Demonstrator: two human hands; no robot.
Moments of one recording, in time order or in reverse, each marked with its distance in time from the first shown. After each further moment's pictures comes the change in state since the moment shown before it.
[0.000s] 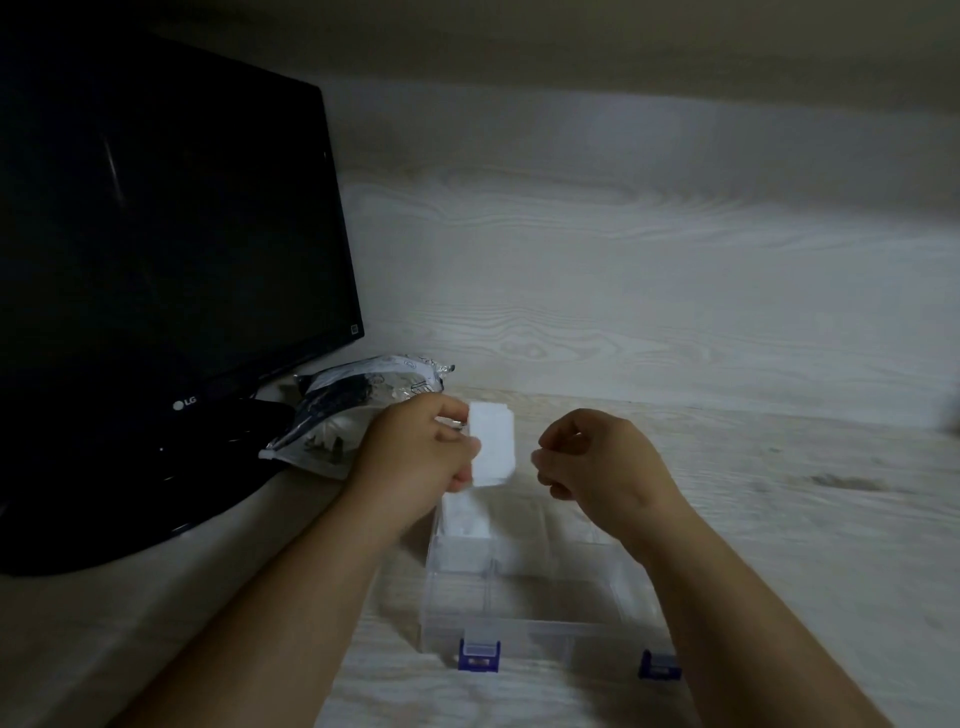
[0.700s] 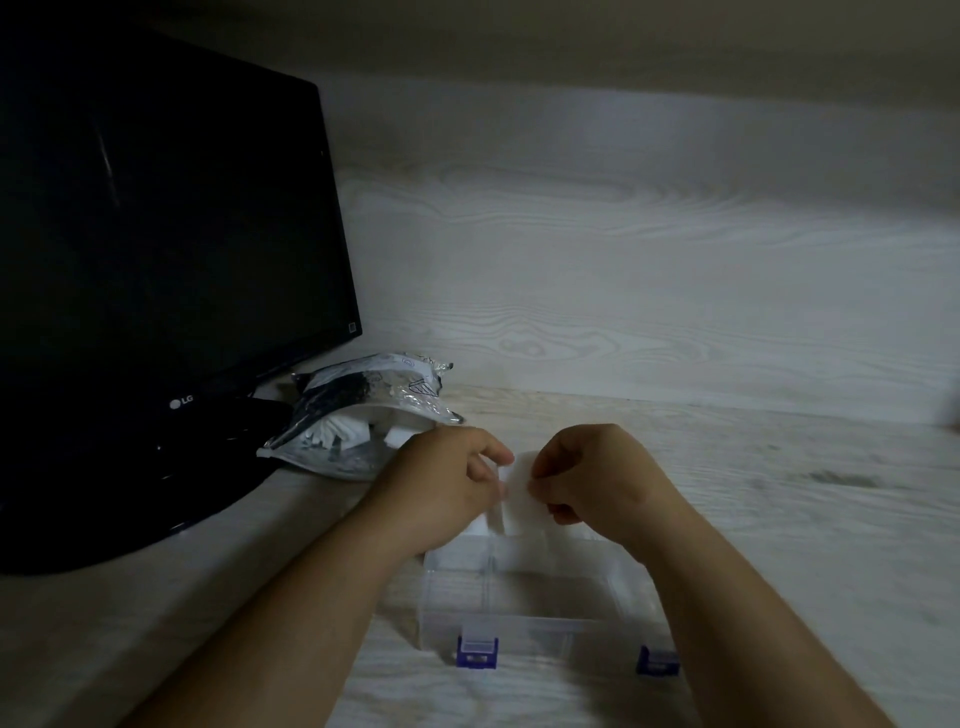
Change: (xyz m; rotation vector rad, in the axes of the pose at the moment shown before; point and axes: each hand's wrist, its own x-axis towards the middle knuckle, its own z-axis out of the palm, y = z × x) left_hand -0.004 -0.010 0.012 0.351 -0.234 0.120; right_hand -0.003 -0.003 -0.001 -0.134 -0.130 0.104
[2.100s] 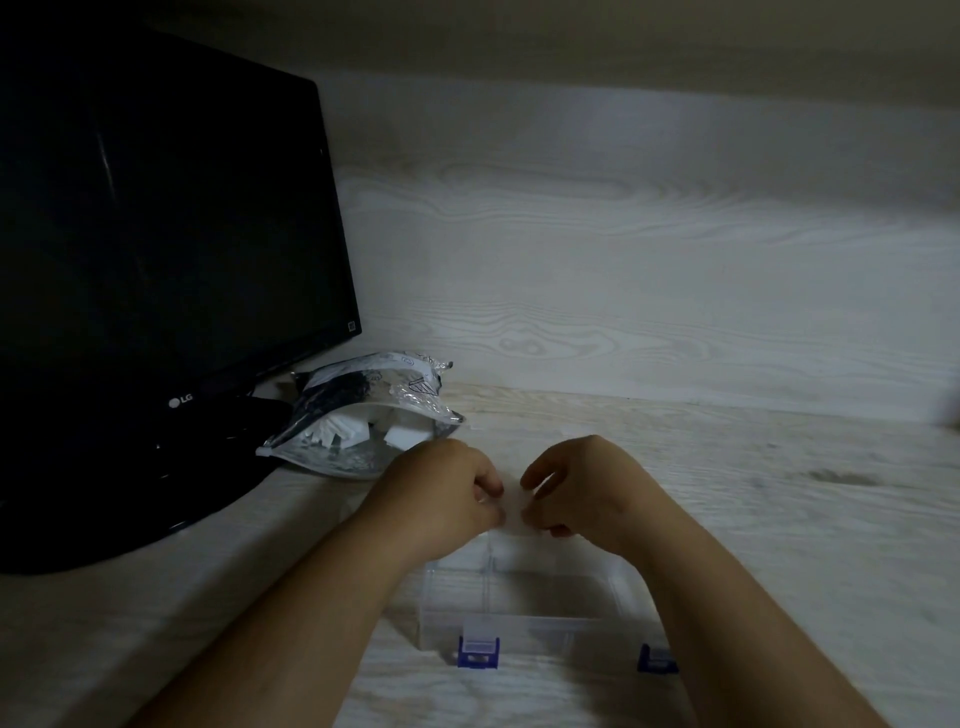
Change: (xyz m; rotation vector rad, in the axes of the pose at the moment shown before) left_hand -0.004 0.000 0.001 0.334 -0.019 0.064; right_hand 0.008 0.004 0.008 -0.138 -0.148 0.039
